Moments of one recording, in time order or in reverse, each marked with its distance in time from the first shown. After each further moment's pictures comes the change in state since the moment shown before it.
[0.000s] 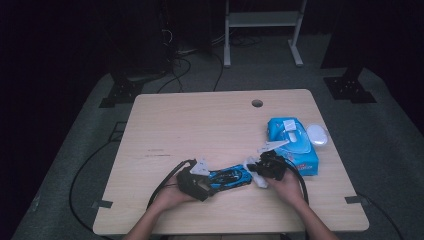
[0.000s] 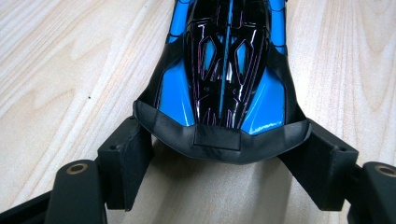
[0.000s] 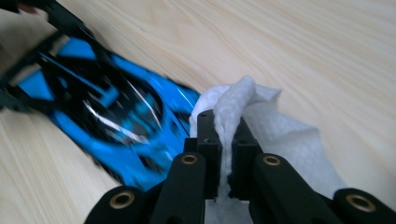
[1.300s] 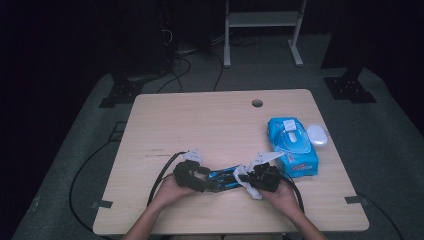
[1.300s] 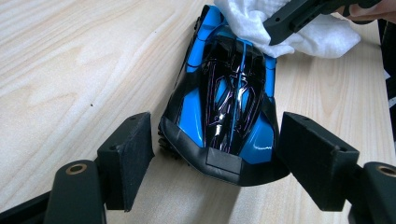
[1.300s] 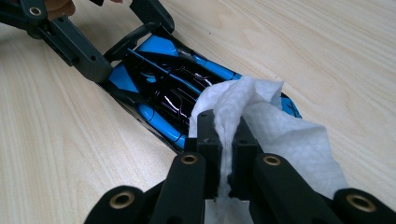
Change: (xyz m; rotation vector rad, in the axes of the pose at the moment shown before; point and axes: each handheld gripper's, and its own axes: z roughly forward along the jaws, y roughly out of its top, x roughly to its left) left arm 0.024 0.001 -0.009 -0.117 -0.158 -0.246; right arm 0.043 -0.006 0.000 -0.060 0.086 -0.067
